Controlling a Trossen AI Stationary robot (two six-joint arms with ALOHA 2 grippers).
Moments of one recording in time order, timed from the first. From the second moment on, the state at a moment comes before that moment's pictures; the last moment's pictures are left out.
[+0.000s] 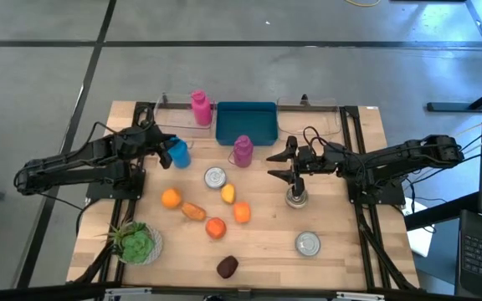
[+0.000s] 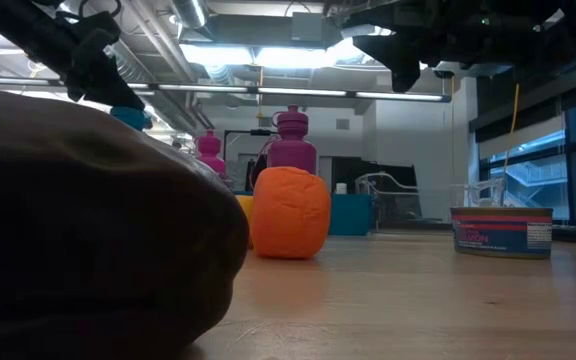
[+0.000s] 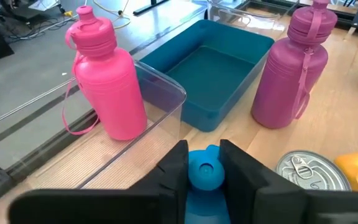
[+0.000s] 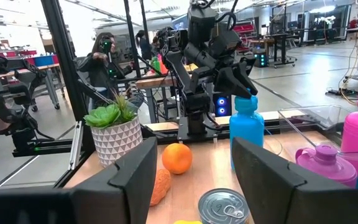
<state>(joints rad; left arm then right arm) 0.37 0.47 0.50 -0.52 -0.32 -0.15 0.01 1.22 0.44 0.83 -0.07 0.14</state>
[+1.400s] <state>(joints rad) 0.37 0.49 0.75 -0.53 -0.43 -0.08 0.01 1.22 0.44 0.83 -0.07 0.14</state>
